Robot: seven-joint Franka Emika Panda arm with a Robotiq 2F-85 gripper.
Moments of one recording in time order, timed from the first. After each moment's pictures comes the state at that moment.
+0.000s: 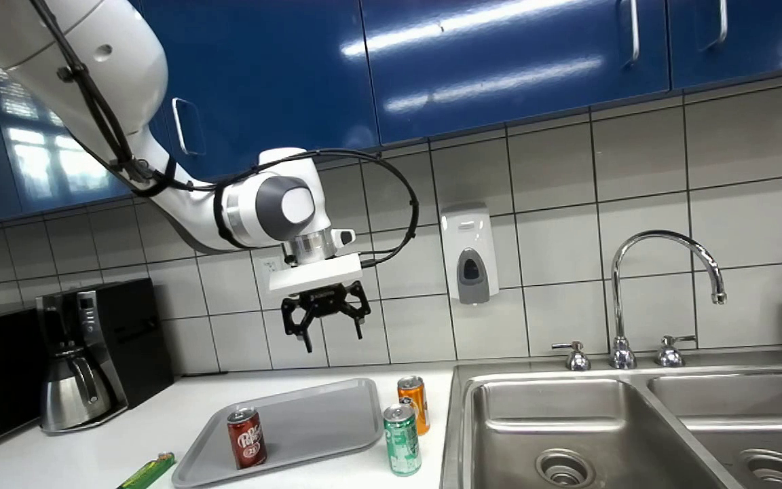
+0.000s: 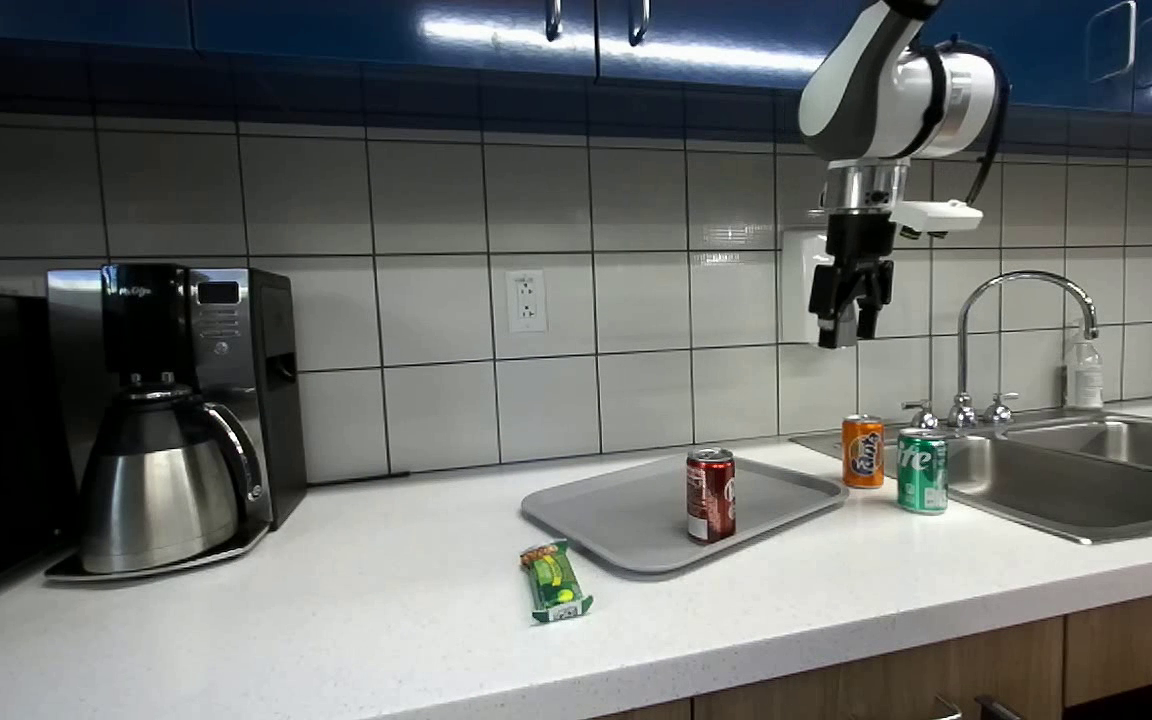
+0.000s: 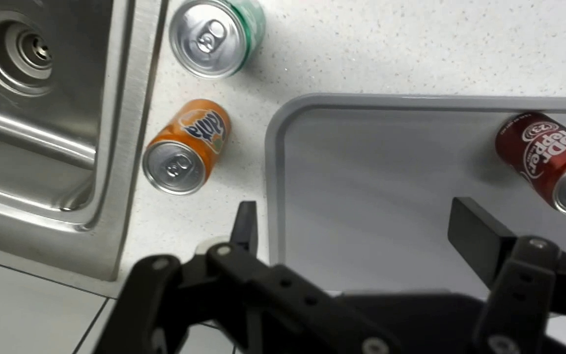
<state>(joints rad) -0.03 -0.13 -0.10 -2.36 -0.01 2.43 -0.56</state>
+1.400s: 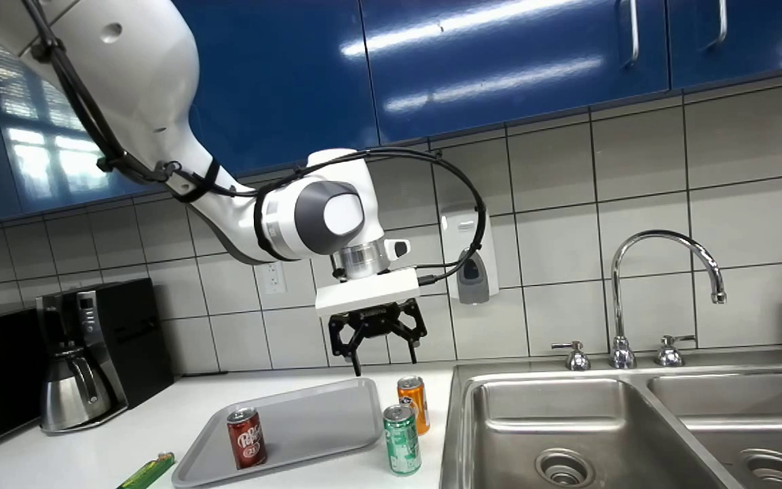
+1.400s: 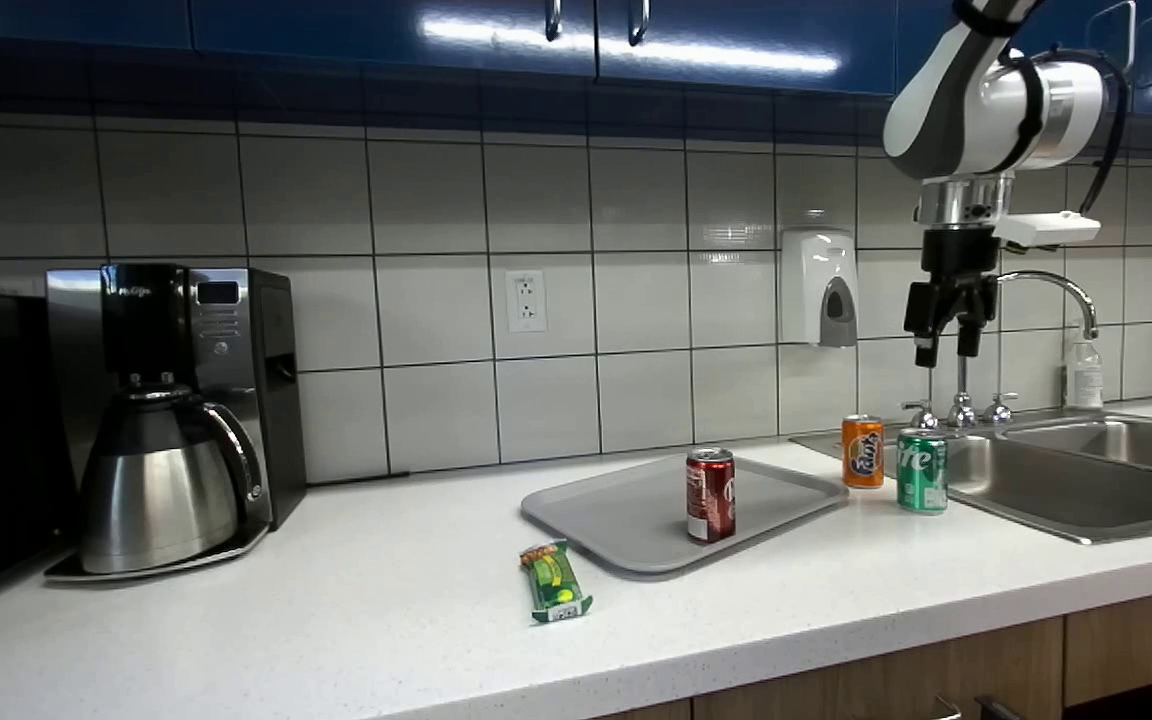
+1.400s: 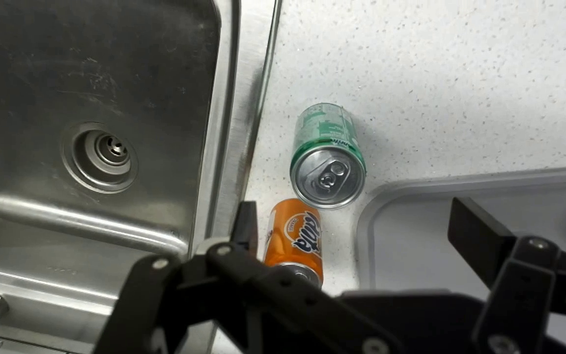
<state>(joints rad) -0.10 -0.15 -0.25 -2.44 -0.05 2.46 -0.62</state>
